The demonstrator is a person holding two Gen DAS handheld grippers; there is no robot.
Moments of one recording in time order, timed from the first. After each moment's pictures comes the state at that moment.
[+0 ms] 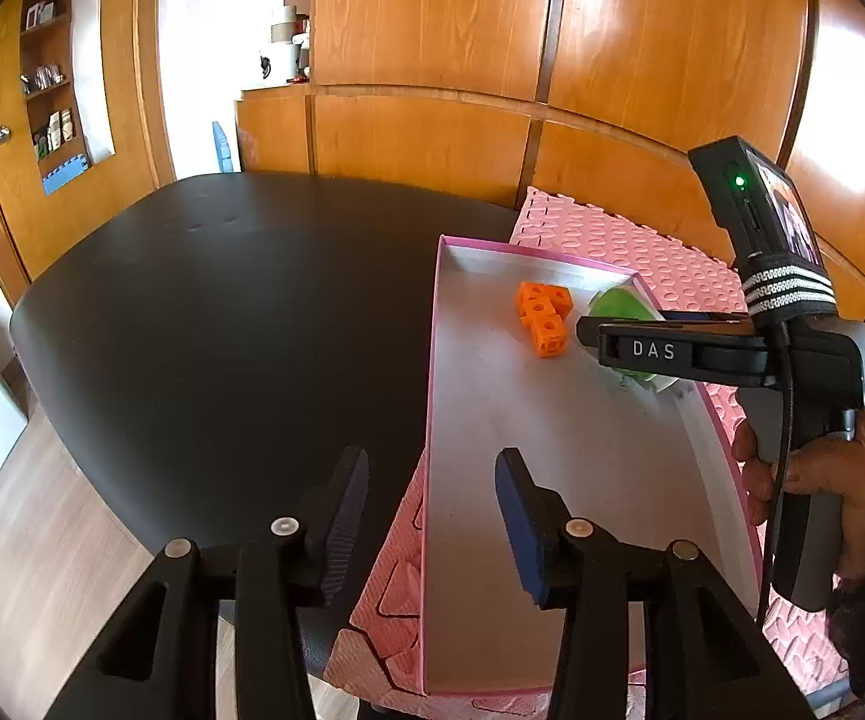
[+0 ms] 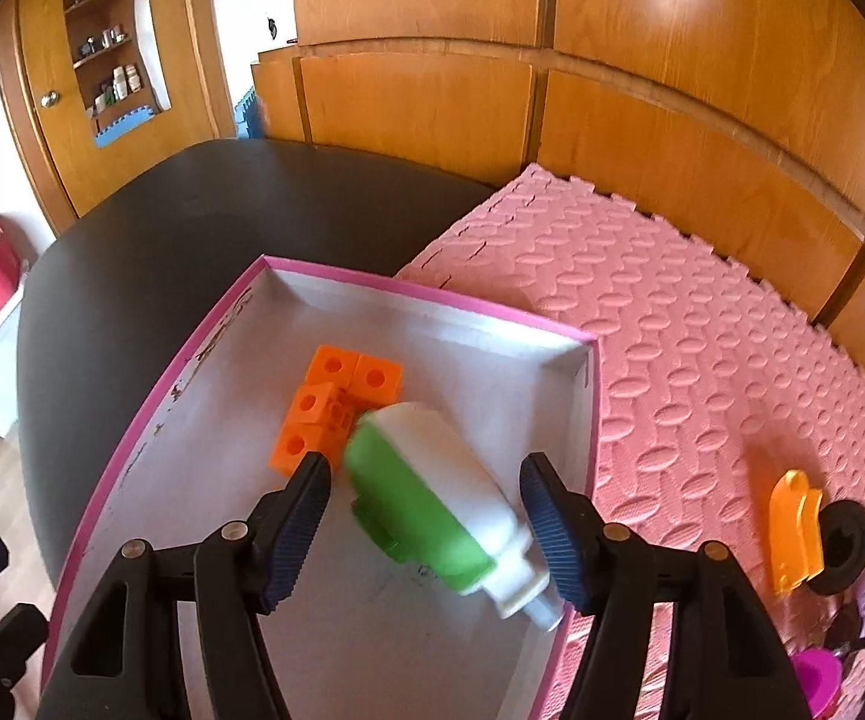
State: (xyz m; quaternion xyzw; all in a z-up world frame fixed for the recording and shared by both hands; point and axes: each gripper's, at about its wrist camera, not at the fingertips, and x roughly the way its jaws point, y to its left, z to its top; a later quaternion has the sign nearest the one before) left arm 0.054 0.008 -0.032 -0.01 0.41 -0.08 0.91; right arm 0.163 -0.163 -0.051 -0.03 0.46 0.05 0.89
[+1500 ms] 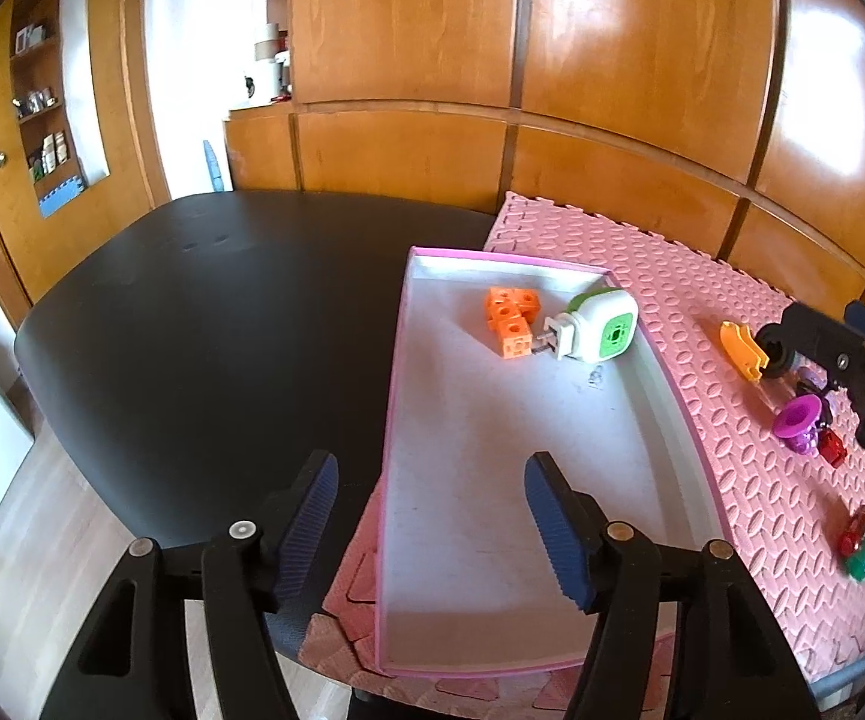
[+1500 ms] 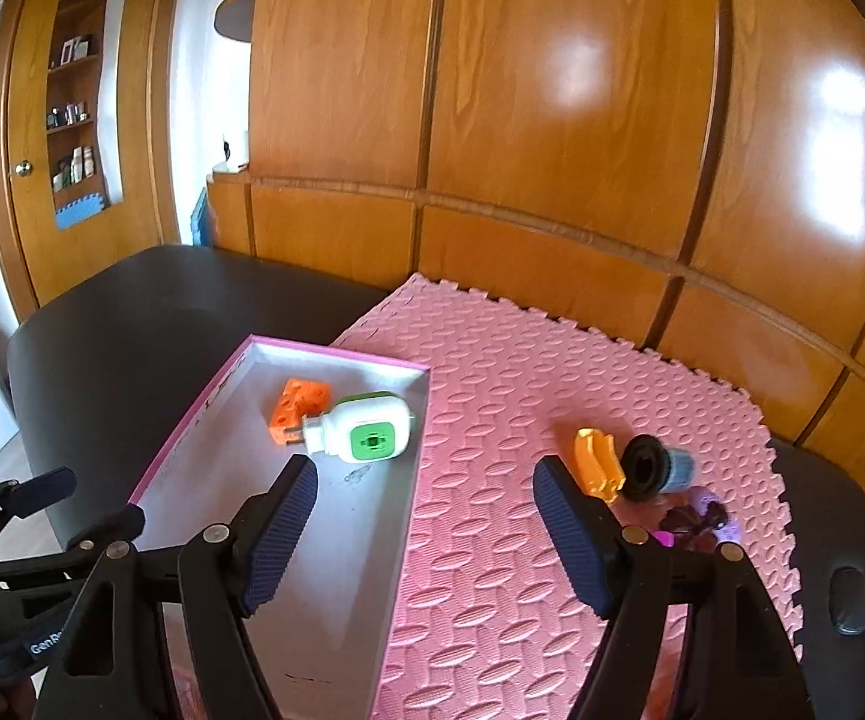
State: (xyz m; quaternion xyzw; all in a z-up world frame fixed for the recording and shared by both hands) left arm 0.041 -0.015 -0.020 0.01 0.40 -0.09 0.91; right arm 0.013 -0.179 0.039 -0.05 0.32 -0.06 0.95
